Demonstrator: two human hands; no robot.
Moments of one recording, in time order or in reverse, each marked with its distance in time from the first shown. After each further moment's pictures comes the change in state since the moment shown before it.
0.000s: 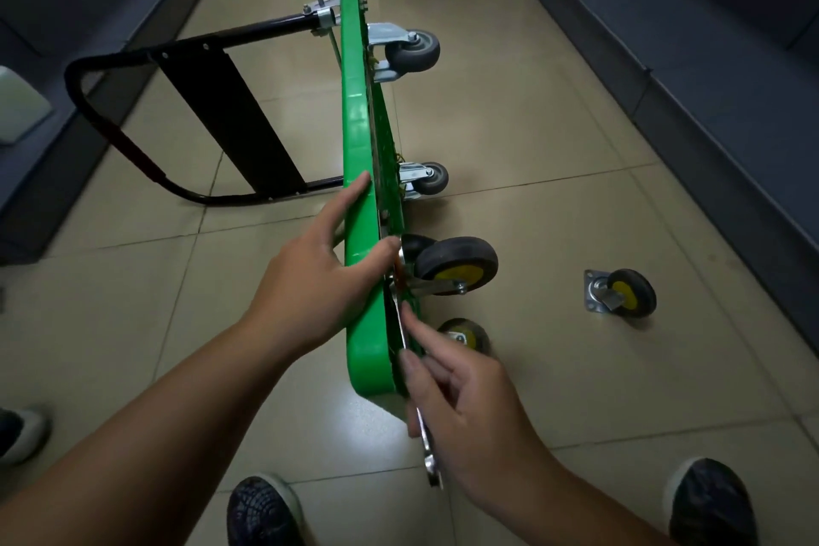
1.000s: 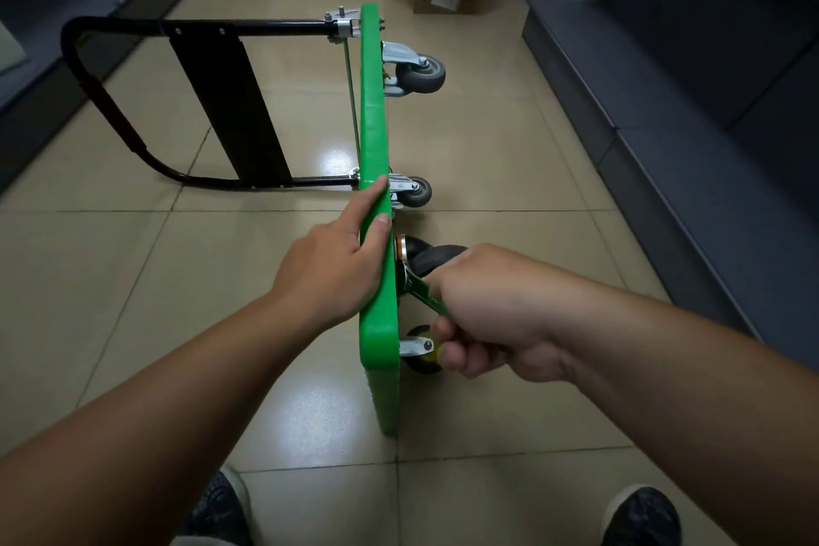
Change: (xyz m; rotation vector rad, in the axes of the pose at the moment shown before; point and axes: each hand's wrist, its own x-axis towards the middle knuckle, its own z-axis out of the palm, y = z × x) left_hand 0.003 0.002 0.007 0.241 0.022 -0.020; right_hand 0.051 -0.139 -0.017 -0.182 -0.100 0.762
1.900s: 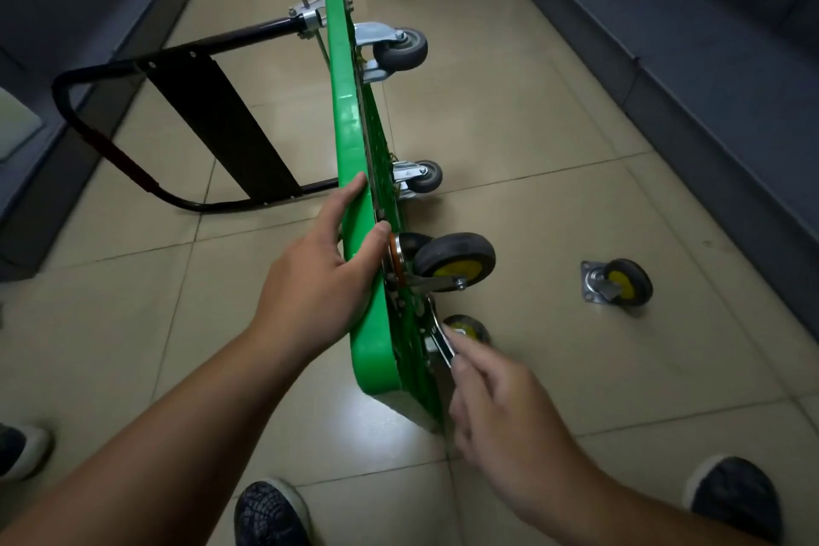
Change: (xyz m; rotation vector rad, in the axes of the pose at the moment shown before) left_hand -0.001 0.000 0.002 -0.067 0.027 0.017; right_hand 0.047 0.138 0.027 0.174 0.189 -0.441
